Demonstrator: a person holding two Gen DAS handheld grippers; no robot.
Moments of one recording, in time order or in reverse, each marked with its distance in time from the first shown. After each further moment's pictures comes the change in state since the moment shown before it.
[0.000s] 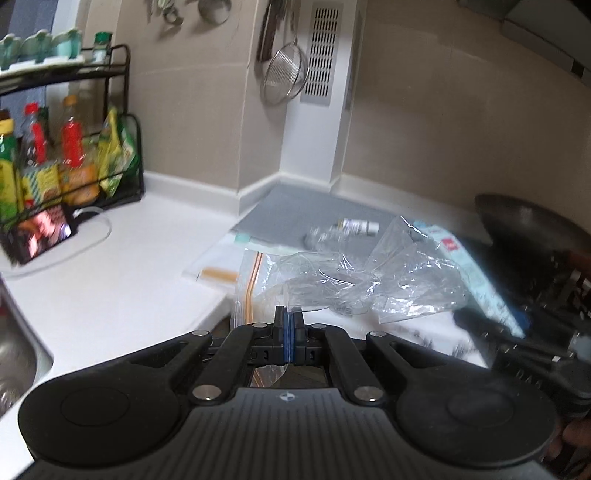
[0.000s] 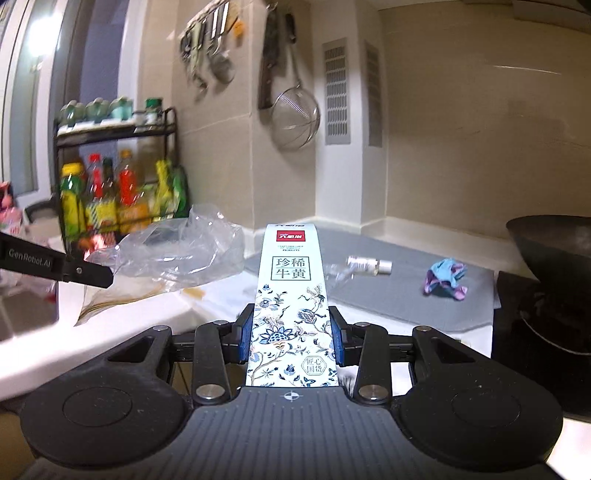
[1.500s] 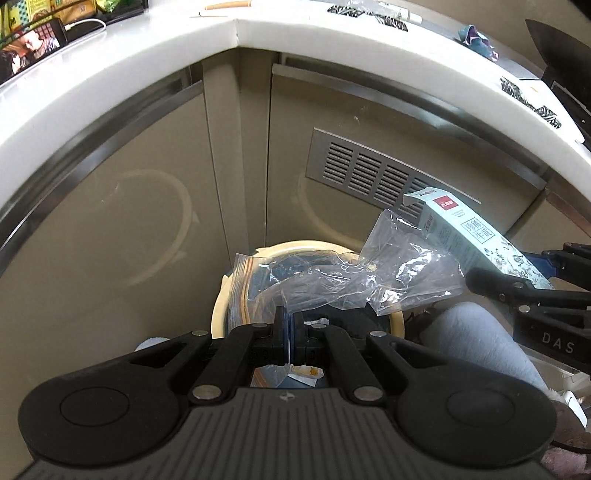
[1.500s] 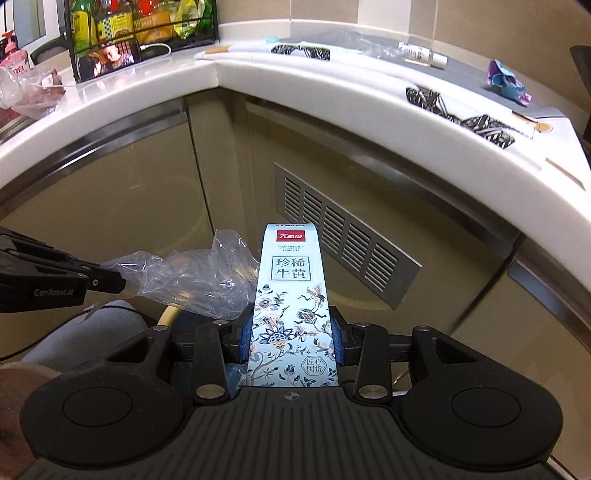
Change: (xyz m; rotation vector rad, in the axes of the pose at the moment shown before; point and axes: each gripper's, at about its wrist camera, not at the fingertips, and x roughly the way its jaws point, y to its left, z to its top) left arm 0.098 0.008 -0.191 -0.007 0.435 0.077; right arm 0.052 0.028 -0.156 -0.057 0.494 0.065
